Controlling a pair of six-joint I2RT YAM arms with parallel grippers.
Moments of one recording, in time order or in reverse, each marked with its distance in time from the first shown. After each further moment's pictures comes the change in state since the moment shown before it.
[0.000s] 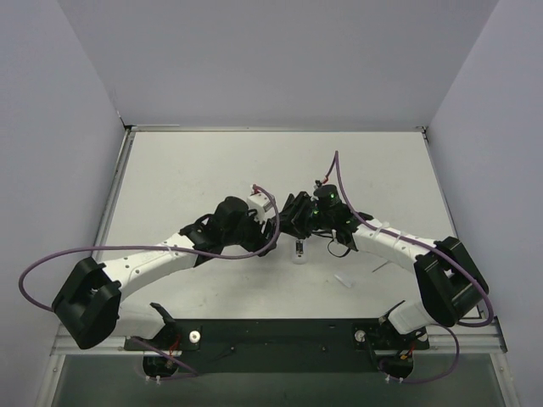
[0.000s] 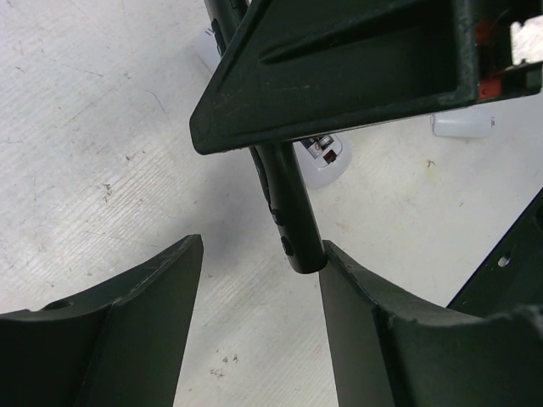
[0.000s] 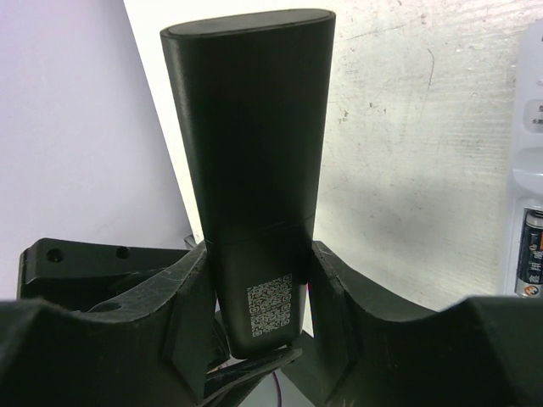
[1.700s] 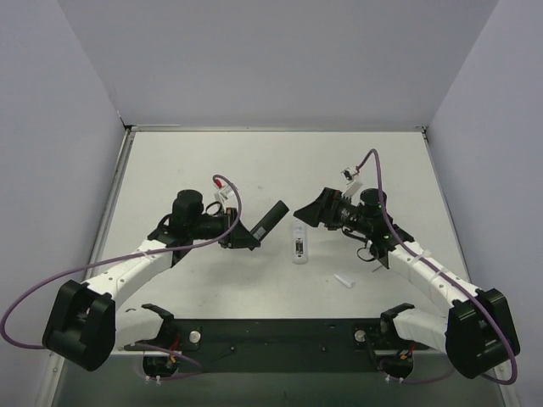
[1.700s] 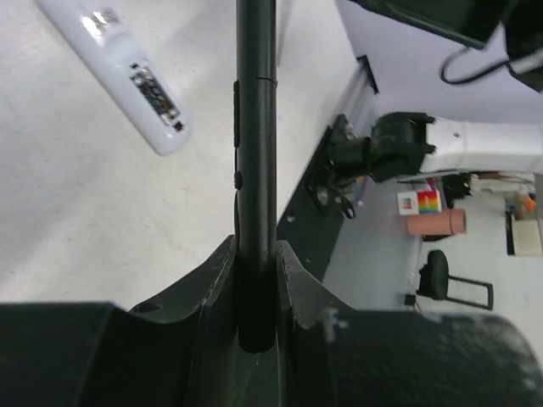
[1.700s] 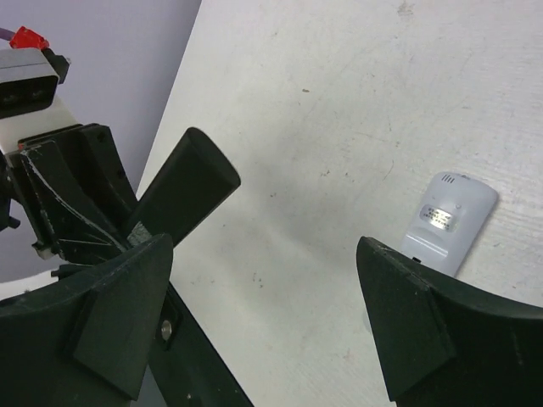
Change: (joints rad) left arm 0.340 -0.096 -0.152 0.174 0.669 -0.356; right arm -0.187 -0.353 -0.208 0.145 -0.139 -0.488
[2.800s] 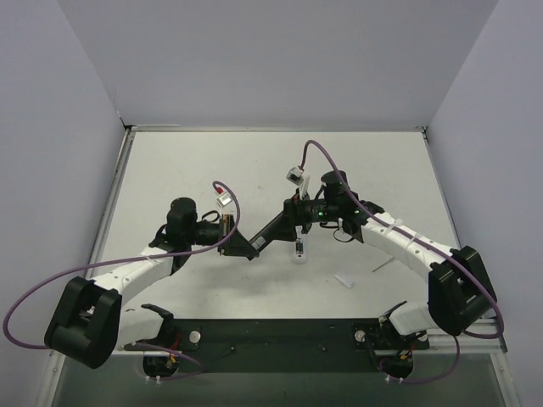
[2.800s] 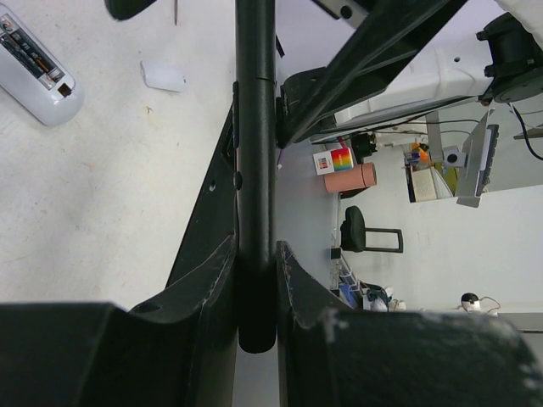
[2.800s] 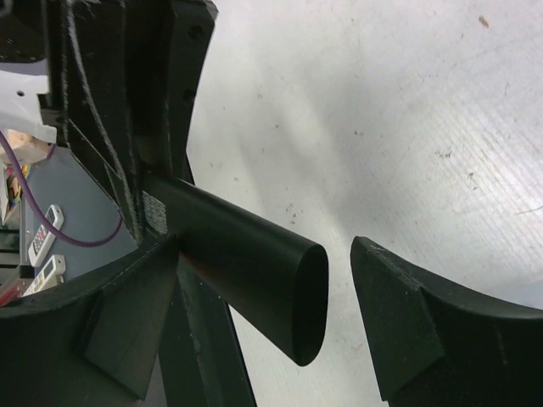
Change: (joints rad) left arm 0.039 -0.003 -0.145 0.346 0.305 -0.269; right arm 0.140 0.281 0.324 -0.233 -0.370 -0.434
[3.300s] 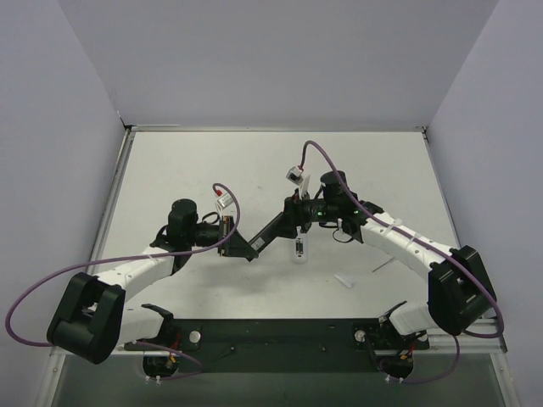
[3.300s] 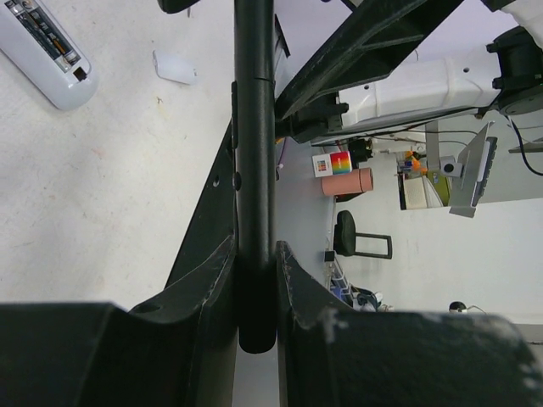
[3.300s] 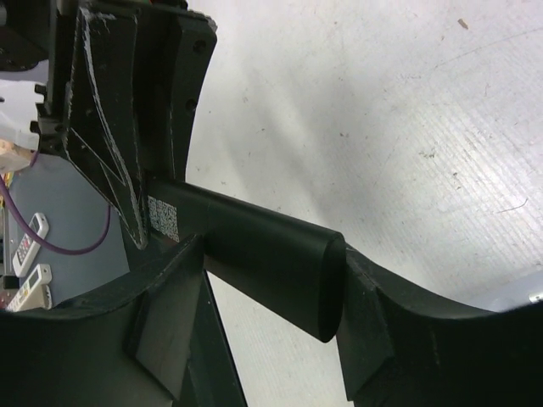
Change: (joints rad) left arm 0.007 0.025 -0.017 0.014 0.000 -0.021; right arm 0.011 0.011 0.000 -0.030 0.049 -0.029
